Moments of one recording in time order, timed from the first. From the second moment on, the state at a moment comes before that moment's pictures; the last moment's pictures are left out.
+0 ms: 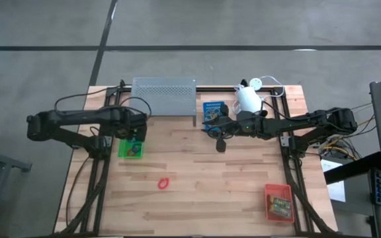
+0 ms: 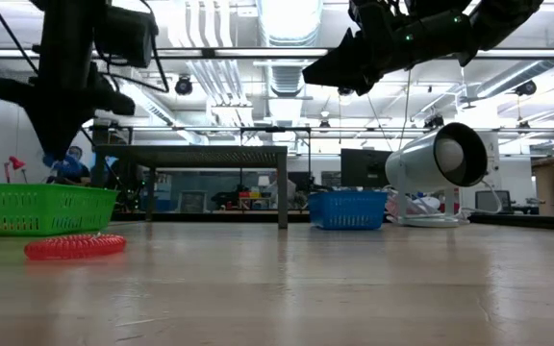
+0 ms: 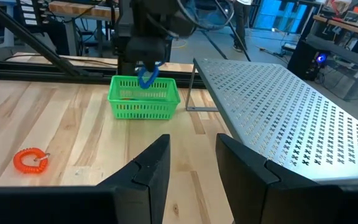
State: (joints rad) left arm 0.23 1.19 0.87 -1.33 -0.14 -1.23; right arm -0.09 1.36 0.70 0.44 0.08 -0.08
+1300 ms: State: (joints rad) left arm 0.29 1.19 0.59 -0.99 0.00 -1.23; right arm -0.09 1.36 0.70 0.44 0.08 -0.08
